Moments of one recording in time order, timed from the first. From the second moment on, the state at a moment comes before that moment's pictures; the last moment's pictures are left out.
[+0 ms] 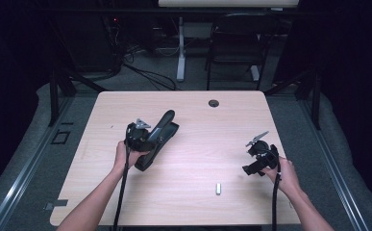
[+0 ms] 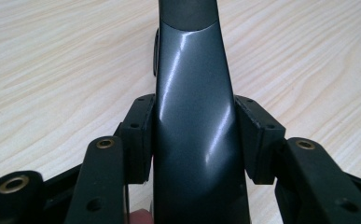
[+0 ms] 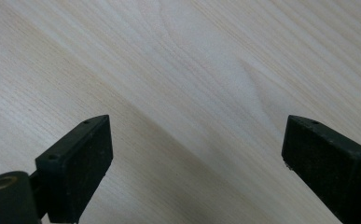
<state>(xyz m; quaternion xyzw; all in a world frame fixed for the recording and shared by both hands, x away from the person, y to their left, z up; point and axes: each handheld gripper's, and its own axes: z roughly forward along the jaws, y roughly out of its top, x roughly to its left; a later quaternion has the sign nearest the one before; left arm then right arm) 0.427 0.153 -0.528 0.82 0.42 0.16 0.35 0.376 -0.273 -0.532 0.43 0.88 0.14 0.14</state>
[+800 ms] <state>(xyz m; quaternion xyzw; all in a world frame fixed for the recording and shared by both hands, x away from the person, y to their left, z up) 0.420 0.158 -0.530 0.86 0.32 0.13 0.37 0.376 -0.271 -0.532 0.42 0.89 0.14 0.14</state>
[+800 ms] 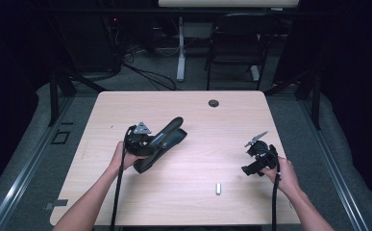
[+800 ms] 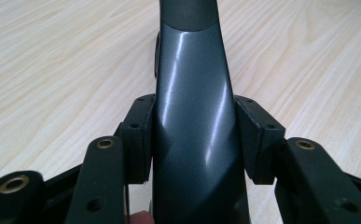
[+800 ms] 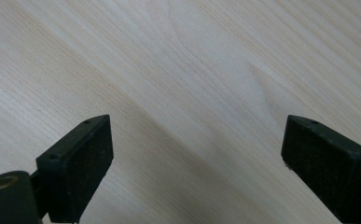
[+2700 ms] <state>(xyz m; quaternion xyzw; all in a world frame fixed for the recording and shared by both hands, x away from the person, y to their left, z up) 0.373 0.160 -0.526 0.90 0.23 0.05 0.36 0.366 -0.223 -0.496 0.32 0.90 0.29 0.08</state>
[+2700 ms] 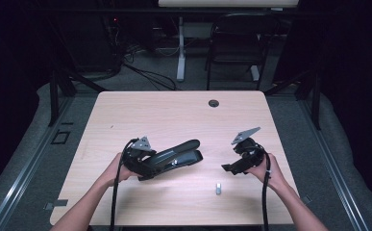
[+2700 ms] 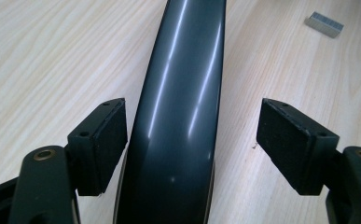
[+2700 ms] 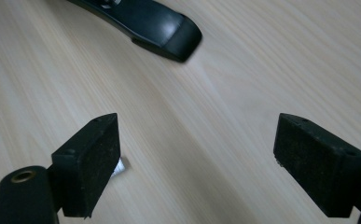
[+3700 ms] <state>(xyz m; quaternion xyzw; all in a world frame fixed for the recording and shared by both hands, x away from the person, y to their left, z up) 0.368 0.162 -0.532 0.90 0.21 0.11 0.36 0.424 -0.111 -0.510 0.20 0.93 0.29 0.08</state>
